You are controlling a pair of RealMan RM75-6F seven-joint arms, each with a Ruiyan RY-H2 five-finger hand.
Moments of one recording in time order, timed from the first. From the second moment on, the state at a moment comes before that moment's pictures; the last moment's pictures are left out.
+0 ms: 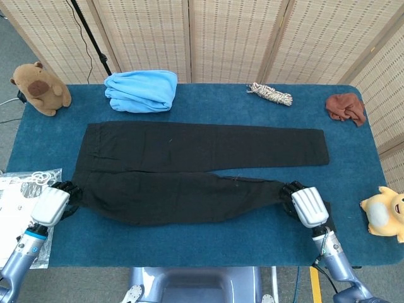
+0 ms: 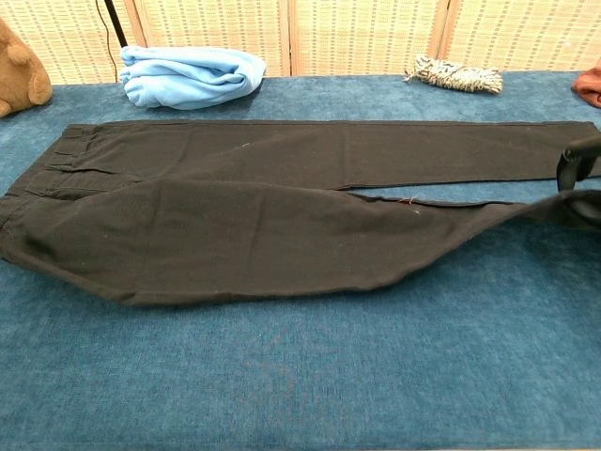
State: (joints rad) left arm -0.30 -1.65 0.04 -0.65 1.66 1.48 -0.39; right arm 0.36 -1.57 0.05 -1.08 -1.63 1.40 0.09
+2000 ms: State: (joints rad) left arm -0.78 -1.66 -0.32 -0.68 1.01 0.76 0.21; right arm 0.98 -1.83 0.13 -0.18 -1.45 0.55 0.23
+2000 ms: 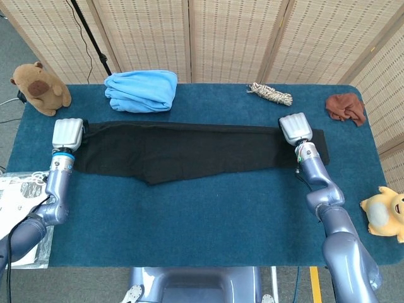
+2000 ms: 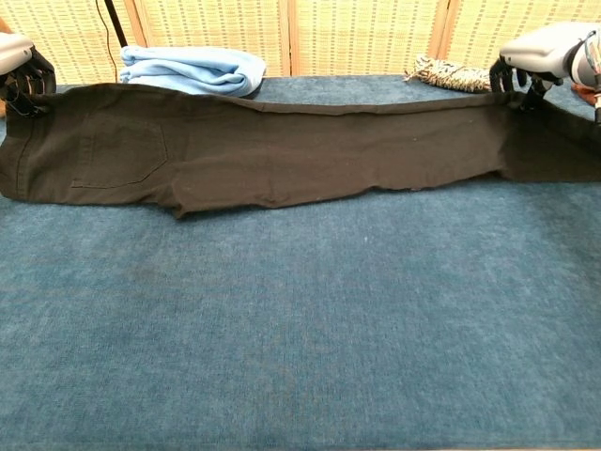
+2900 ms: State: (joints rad) left arm -0.85 -1.75 -0.33 -0.47 1.02 0.67 0.13; right arm 0.93 -1.75 0.19 -0.24 -1.37 0.69 0.19
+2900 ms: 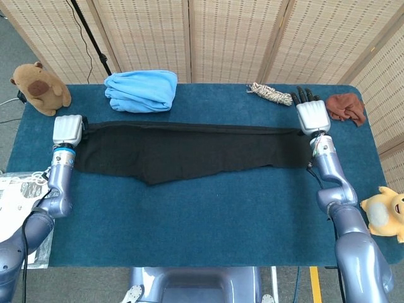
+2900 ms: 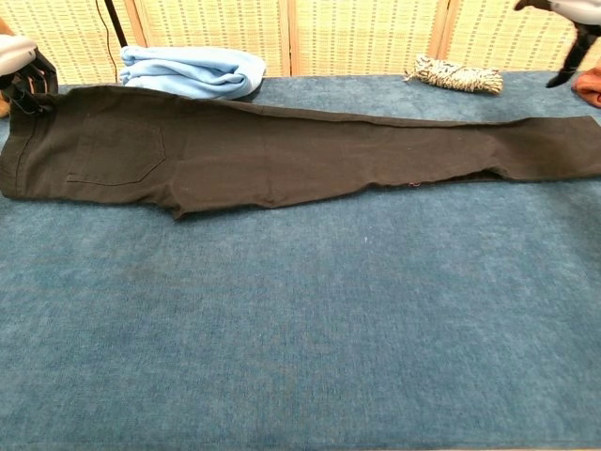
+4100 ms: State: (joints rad) left arm -0.64 -1.42 -0.07 -0.84 1.45 0.91 -0.38; right arm 0.42 -1.25 0.11 -1.18 -1.35 1.21 0.04
